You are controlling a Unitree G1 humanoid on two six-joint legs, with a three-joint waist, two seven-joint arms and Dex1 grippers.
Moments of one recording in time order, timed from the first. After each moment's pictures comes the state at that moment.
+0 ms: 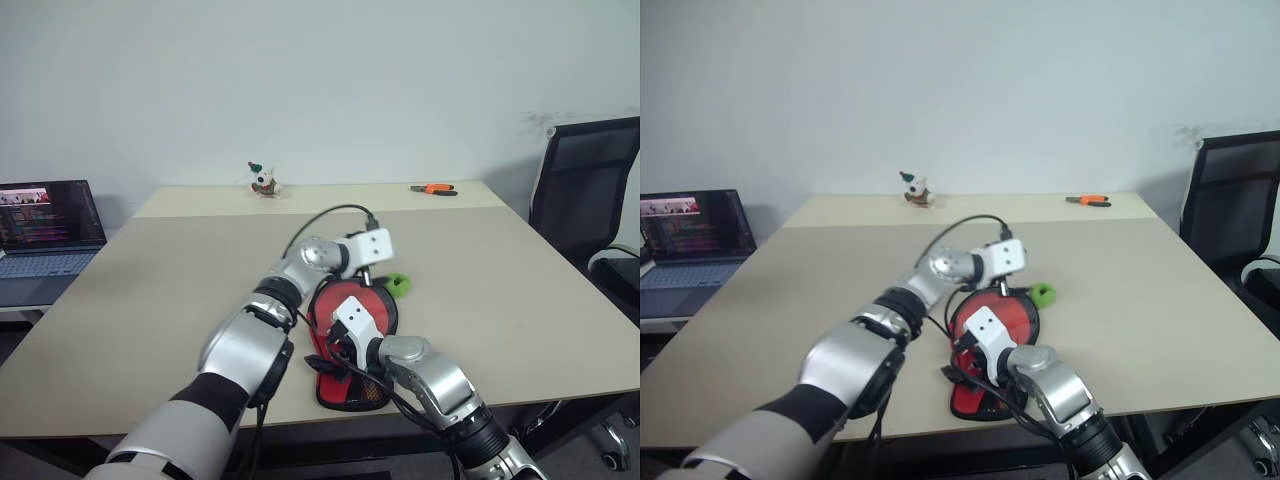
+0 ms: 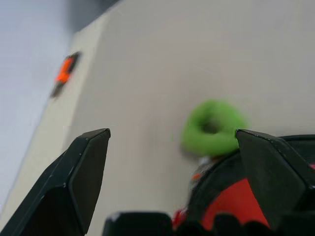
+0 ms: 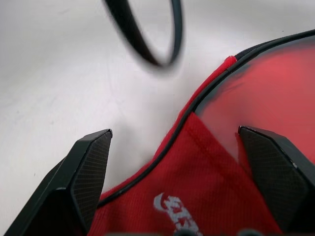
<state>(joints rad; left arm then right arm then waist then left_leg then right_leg) -1.34 0.22 -0.19 1.32 0.33 -0.38 -0.72 -0.52 -0.08 0.38 0.03 0.09 0.77 0.54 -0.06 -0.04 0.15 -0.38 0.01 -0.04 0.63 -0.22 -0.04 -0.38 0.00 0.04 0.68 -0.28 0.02</state>
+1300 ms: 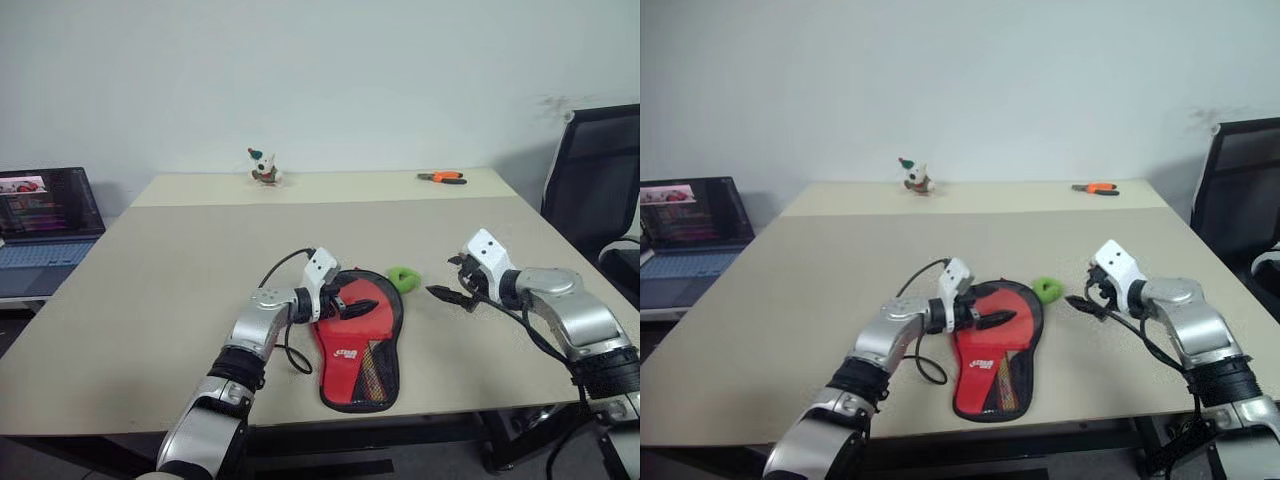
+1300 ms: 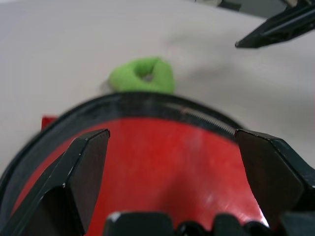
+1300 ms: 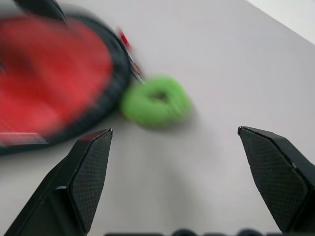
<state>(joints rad) -0.81 0.24 -0.12 0.68 -0.15 0.19 -0.93 -0.73 -0.70 0.16 0.32 0.09 0.38 0.80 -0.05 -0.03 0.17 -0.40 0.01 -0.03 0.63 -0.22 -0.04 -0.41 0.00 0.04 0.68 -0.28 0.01</state>
